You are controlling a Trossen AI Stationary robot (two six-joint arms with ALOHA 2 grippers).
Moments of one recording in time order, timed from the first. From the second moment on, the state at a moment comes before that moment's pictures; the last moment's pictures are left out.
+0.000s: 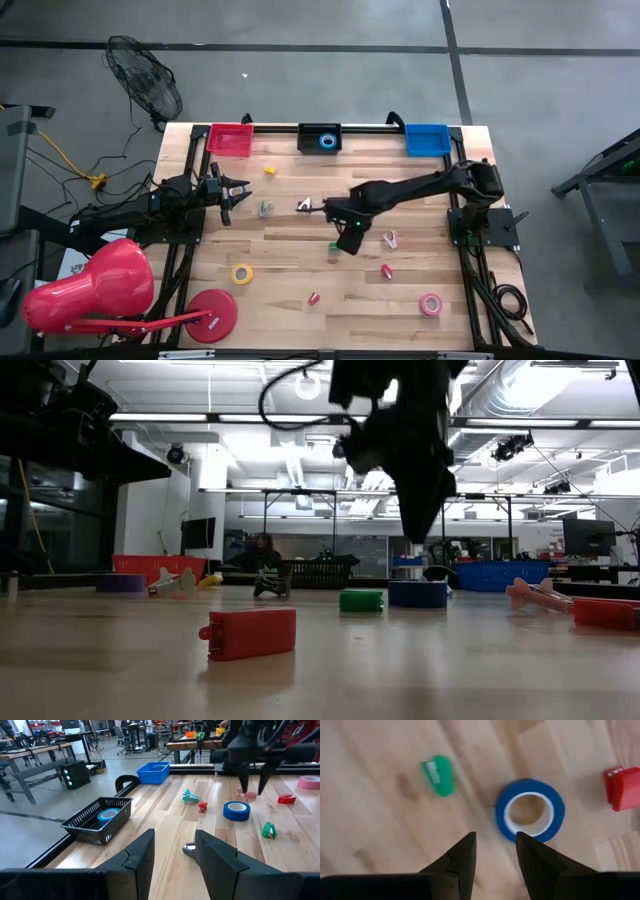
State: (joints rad) left arm 0.18 0.01 0.08 -0.17 -0.14 0.08; right arm 0.05 1.88 1.41 -0.95 -0.07 0.56
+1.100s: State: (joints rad) left arm 0.18 0.01 0.08 -0.17 -0.14 0.08; right arm 0.07 1.89 1.27 -0.80 -0.03 0.07
